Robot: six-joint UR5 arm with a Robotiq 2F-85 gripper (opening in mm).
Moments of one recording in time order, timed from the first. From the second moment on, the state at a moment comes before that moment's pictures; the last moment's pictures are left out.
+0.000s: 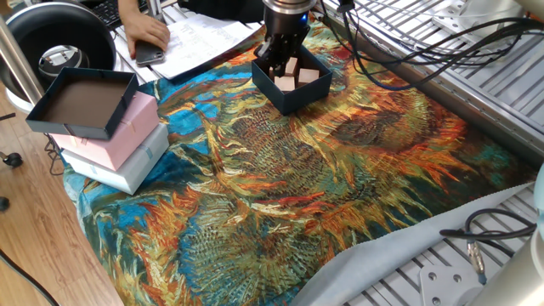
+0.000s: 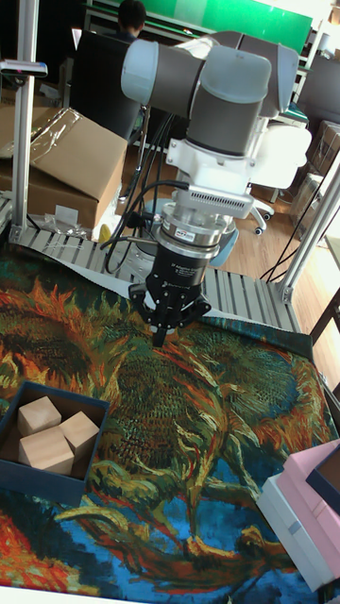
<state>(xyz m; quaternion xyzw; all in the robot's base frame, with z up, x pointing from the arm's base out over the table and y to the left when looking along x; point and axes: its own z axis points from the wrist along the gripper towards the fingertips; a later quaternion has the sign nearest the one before) 0.571 -0.005 0.183 -0.06 1.00 0.00 0.06</state>
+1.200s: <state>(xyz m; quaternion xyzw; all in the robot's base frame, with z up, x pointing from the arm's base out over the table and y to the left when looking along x) 0.588 -0.073 0.173 -0.22 0.97 -0.04 0.08</state>
